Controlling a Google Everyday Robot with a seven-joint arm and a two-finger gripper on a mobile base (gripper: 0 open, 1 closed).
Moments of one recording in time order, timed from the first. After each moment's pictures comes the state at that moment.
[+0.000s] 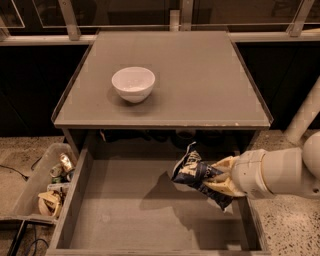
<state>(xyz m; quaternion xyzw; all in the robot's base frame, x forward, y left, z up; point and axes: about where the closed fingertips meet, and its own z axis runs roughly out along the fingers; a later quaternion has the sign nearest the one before) 0.416 -0.140 0.765 -0.53 0.76 0.14 0.35</state>
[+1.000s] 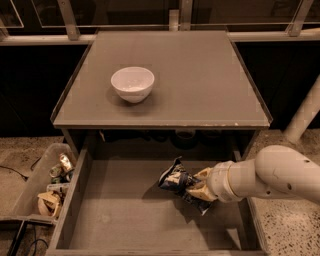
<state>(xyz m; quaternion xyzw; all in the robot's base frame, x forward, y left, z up) 0.447 -0.115 0.669 -0.51 0.78 0.17 0.32</state>
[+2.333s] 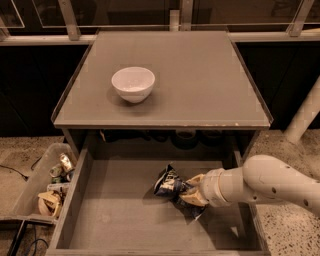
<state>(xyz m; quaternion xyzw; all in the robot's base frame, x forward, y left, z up) 0.454 -0.098 0.621 -0.49 0.79 0.19 0.31</state>
